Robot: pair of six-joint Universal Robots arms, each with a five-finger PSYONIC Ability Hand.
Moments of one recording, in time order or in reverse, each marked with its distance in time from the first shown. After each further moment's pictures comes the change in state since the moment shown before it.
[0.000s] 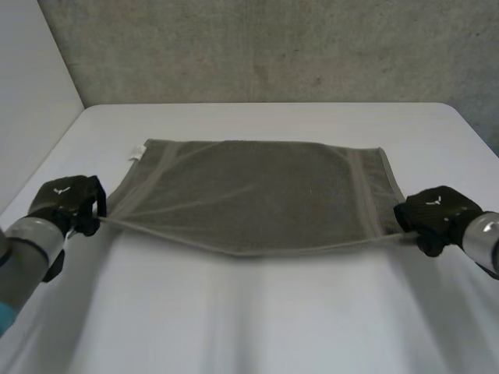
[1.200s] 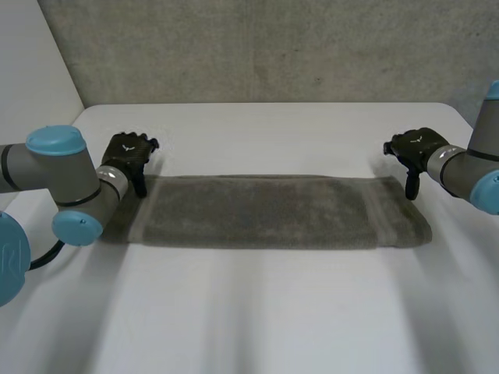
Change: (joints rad) left arm -0.147 -0.748 0.945 -0.088 -0.004 0.243; right arm 0.082 0.735 -1.086 0.161 0.134 0.084; left_hand -0.884 -0.909 -0.908 -0.908 -0.881; right_hand -1.073 -1.085 -1.088 -1.077 -1.105
